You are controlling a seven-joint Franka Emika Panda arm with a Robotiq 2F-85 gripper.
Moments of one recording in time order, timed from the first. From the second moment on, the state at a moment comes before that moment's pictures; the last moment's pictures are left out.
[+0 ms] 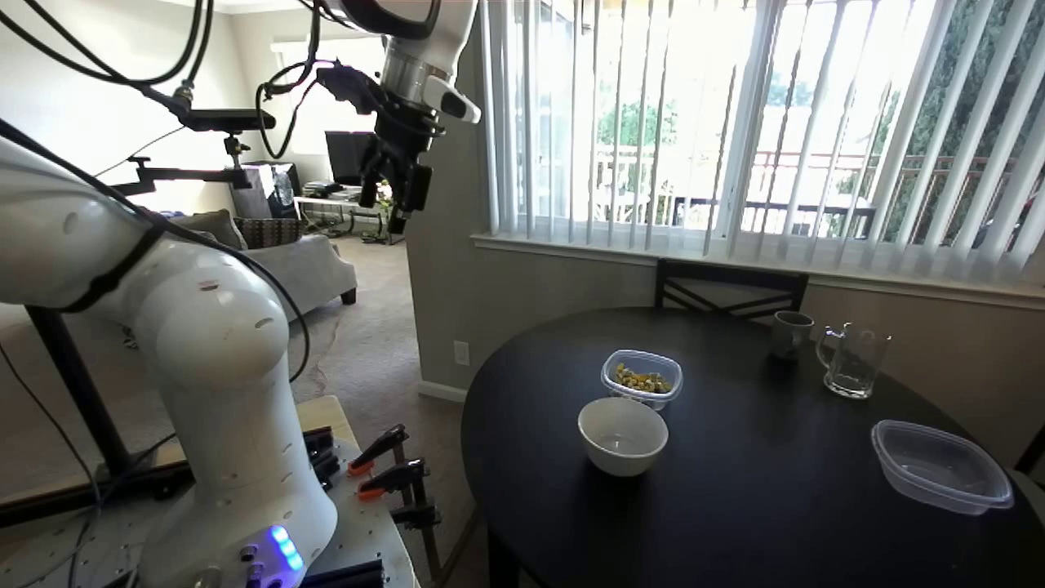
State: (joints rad) arm 0.19 -0.79 0.02 -2.50 0.26 1.43 0.04
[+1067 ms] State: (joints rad) arm 0.10 -0.16 0.11 -2.41 0.40 2.57 0.28
